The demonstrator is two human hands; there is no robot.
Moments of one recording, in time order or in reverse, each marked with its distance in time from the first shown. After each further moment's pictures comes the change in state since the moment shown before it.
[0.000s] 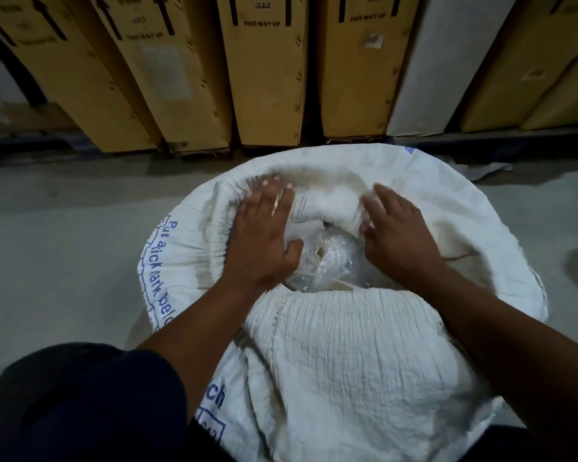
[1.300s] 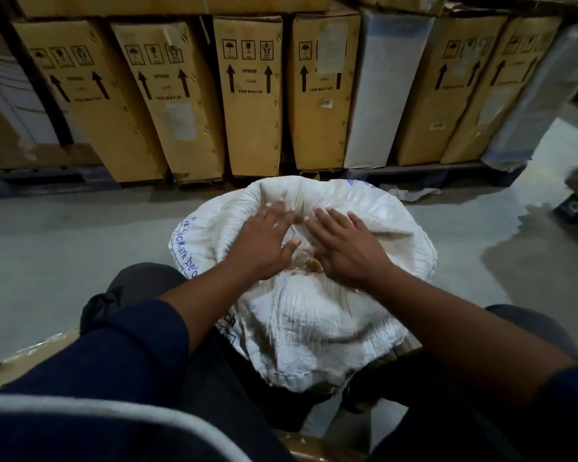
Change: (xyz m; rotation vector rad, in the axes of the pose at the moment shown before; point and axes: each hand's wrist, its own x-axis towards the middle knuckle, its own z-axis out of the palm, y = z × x) left_hand -0.087 0.086 -0.119 -0.008 -0.254 0.092; right_hand -0.143 -0.099 -0.110 -0.254 -0.086 -0.213
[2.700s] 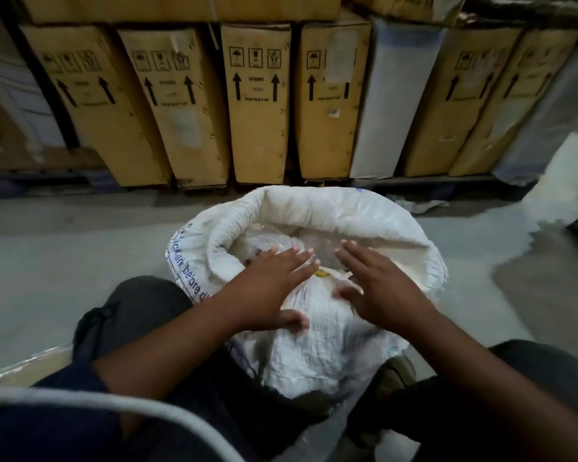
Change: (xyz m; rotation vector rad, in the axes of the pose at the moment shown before) left_hand -0.026 0.010 -0.011 0.116 -0.256 0.322; right_hand -0.038 0.026 -0.002 0.278 0.083 0.039
